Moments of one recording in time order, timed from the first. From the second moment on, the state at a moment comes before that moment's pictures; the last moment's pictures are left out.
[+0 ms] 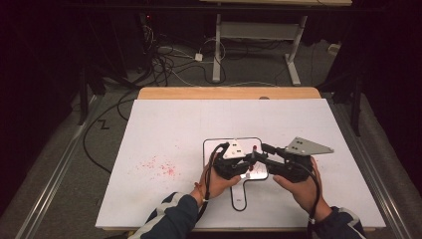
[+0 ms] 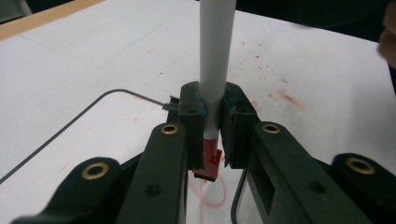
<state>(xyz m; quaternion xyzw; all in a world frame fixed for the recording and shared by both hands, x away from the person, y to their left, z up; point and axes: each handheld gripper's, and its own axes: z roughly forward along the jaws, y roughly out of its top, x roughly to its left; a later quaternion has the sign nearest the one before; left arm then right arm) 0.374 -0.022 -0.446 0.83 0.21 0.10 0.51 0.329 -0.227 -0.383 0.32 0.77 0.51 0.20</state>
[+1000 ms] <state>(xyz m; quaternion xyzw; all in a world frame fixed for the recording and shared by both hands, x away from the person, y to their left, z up) 0.372 -0.003 -0.455 0.86 0.18 0.08 0.47 0.305 -0.310 -0.412 0.34 0.79 0.46 0.23</state>
